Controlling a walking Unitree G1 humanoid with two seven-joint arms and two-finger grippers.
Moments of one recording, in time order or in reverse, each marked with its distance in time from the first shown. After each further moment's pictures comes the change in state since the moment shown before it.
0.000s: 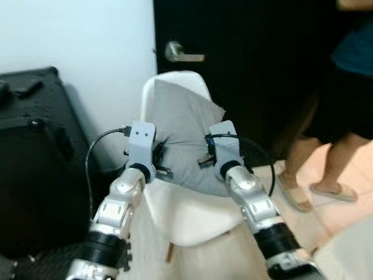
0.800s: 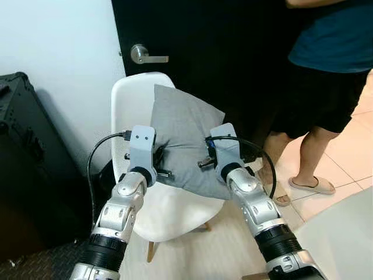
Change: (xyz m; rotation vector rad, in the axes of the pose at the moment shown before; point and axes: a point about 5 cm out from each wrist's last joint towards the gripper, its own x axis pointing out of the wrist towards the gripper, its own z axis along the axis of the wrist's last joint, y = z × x) left arm -0.001 -0.002 -0.002 -0.032 0.005 0.012; right arm 0.000 -0.001 -0.001 0.001 0.006 0.004
